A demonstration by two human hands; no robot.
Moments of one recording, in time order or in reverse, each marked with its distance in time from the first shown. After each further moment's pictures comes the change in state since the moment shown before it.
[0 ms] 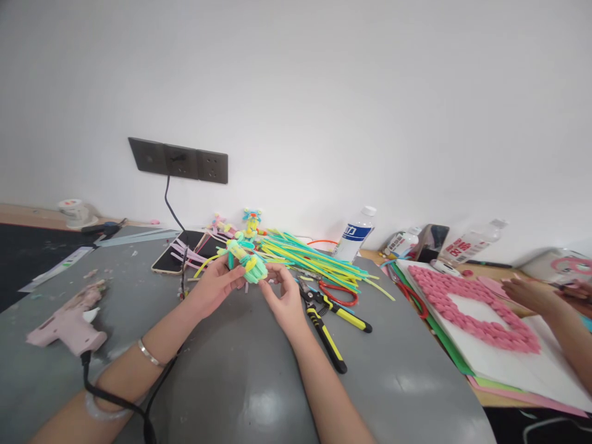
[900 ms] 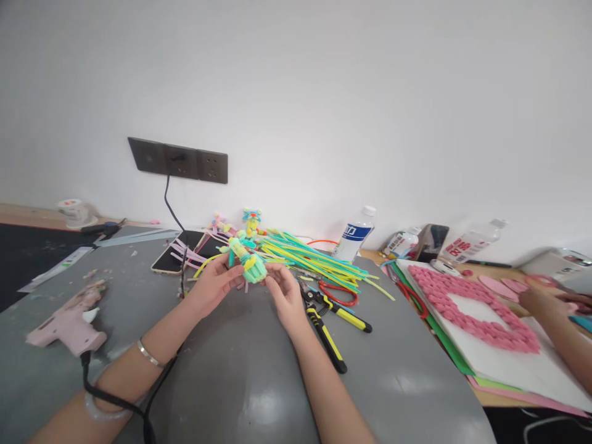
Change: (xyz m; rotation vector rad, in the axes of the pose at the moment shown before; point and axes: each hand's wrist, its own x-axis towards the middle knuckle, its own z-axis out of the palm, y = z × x) left_hand 0.000 0.001 -0.001 0.041 -0.008 0.044; right_hand 0.003 -0.011 -0.001 0.178 -0.006 0.077
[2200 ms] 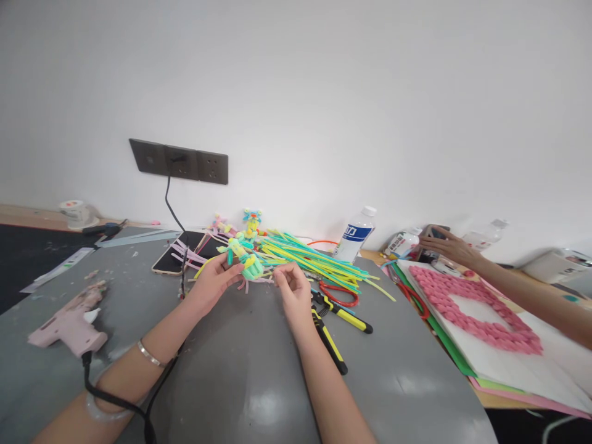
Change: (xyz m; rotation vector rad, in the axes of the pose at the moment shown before) left_hand 0.006 -0.005 -0.010 0.172 0.039 0.038; right_hand 0.004 0.004 -0.007 -0.082 0.225 -0.020
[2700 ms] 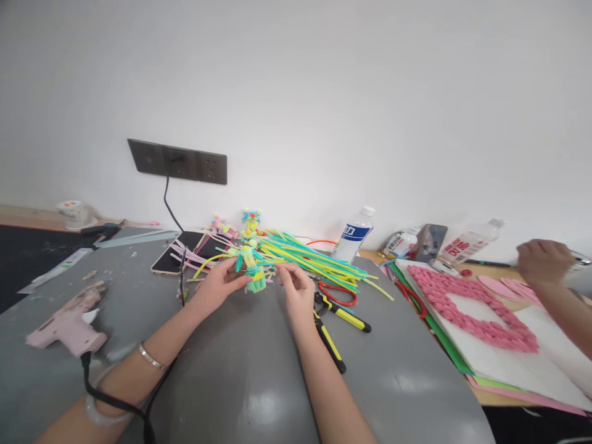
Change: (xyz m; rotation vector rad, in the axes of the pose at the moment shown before) left_hand 0.001 -0.009 -0.004 0.242 -0.104 0.010; right_hand 0.002 0.000 -0.003 -0.034 0.112 0.010
